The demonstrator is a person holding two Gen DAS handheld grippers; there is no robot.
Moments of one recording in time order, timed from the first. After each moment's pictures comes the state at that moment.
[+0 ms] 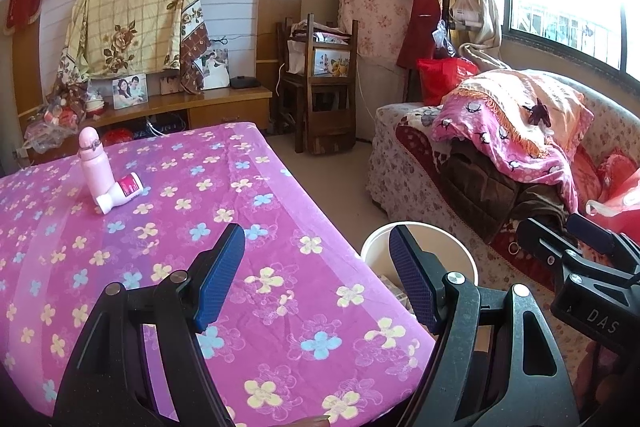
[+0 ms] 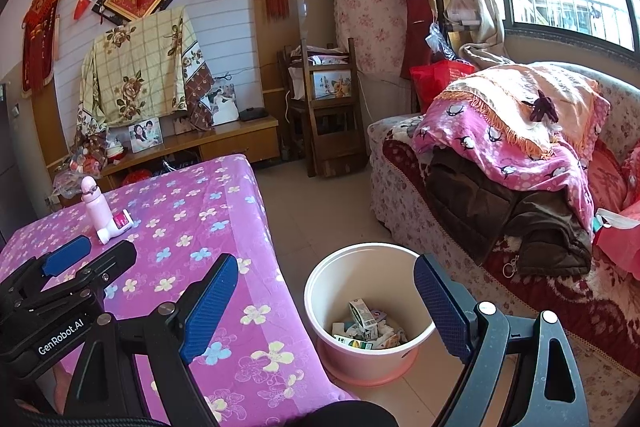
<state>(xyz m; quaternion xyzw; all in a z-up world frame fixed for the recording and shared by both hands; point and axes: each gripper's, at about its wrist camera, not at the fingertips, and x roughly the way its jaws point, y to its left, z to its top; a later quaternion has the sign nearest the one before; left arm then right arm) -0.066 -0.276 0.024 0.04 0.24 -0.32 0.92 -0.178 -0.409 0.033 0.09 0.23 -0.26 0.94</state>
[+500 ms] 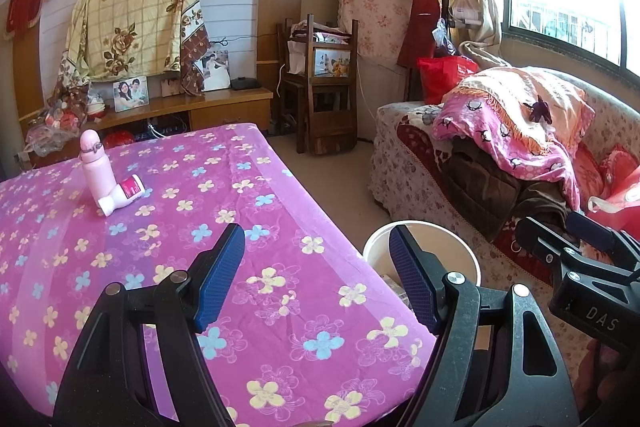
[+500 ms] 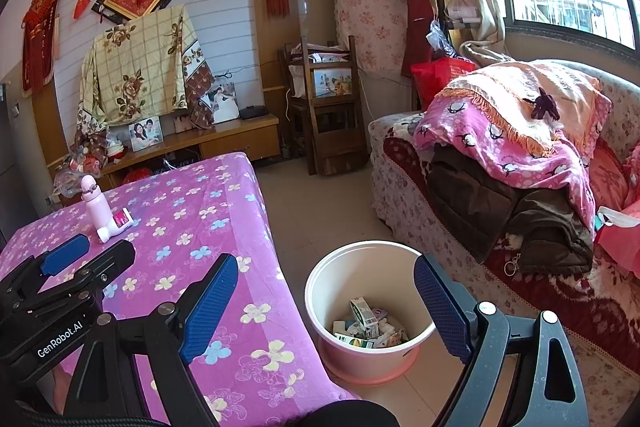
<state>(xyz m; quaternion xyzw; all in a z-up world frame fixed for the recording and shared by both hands) -0.068 -0.277 0.023 0.05 0.24 -0.31 0.92 -0.175 -0.409 0.029 0.09 0.23 -0.25 0.94</state>
